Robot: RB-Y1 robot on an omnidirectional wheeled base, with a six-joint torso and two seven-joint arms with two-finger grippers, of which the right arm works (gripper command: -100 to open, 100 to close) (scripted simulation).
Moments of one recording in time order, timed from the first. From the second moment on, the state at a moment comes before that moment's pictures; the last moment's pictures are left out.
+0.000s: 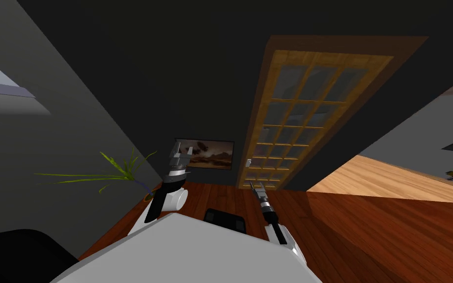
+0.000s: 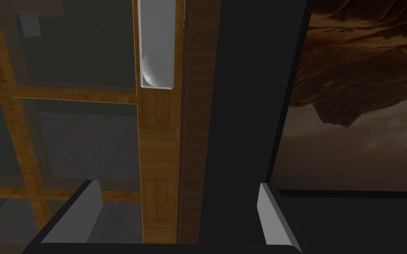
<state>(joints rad) 0.00 -0.18 -0.12 -0.72 0.33 -0.92 1.21</state>
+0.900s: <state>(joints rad) -0.08 -0.11 -0.26 -0.66 0.25 -0.85 1.36</state>
